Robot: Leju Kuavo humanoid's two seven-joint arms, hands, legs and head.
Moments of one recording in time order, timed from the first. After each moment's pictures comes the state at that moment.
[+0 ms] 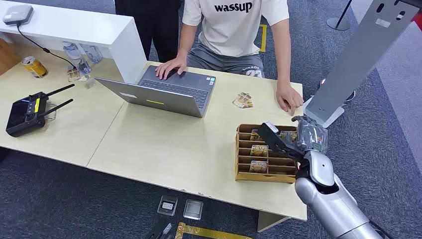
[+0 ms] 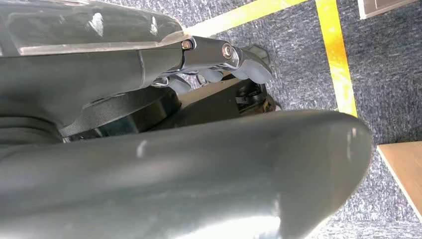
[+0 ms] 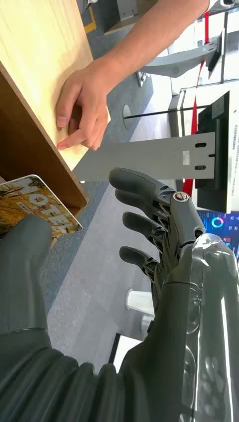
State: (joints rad) left arm -0.10 0.04 -1.19 -0.18 1.29 0.13 -0.29; right arm -0.63 -0.23 0.73 -0.75 0.91 -0.23 0.33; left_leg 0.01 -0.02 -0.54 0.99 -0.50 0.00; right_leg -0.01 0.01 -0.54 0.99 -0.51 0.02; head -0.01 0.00
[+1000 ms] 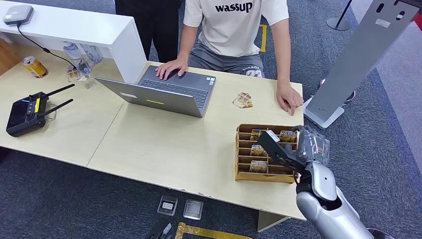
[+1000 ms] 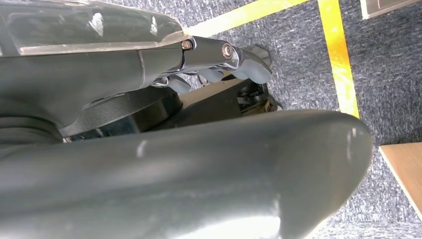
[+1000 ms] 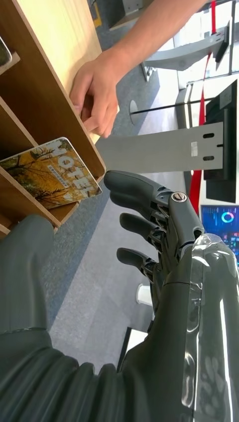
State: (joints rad) left arm -0.10 0.04 -1.19 -0.18 1.30 0.14 -0.29; right arm -0.52 -0.29 0.70 -0.93 0.92 -0.19 0.40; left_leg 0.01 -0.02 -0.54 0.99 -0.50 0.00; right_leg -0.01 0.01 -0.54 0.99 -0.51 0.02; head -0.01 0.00
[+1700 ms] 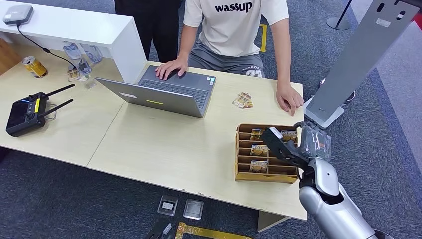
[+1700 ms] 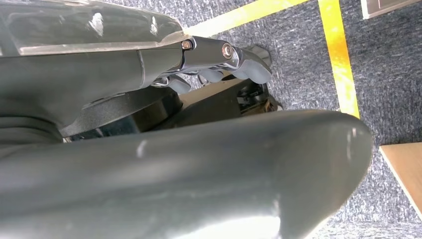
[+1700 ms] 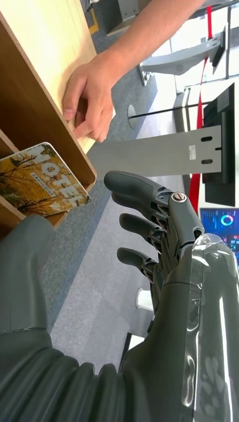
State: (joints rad) left arm -0.10 0.04 -1.19 -0.18 1.30 0.14 -0.29; right arm -0.55 -0.28 0.69 -0.86 0.89 -0.22 0.34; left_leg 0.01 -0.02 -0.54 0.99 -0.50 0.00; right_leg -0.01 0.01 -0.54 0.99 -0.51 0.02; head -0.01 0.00
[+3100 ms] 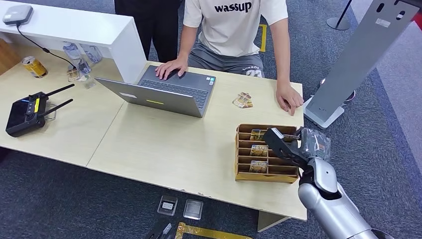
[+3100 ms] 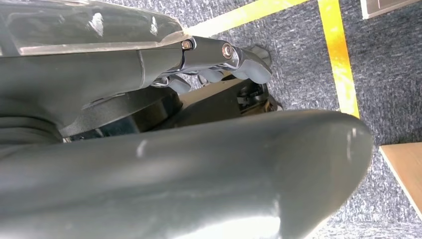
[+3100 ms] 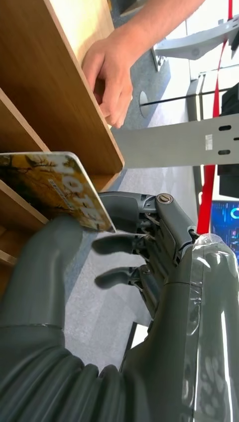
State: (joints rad) left arm -0.10 0.04 -1.19 -0.18 1.30 0.14 -0.29; right arm -0.59 -0.24 0.70 -0.72 0.86 -0.25 0.30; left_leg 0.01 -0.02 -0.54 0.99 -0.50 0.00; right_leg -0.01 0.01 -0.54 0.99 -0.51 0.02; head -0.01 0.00
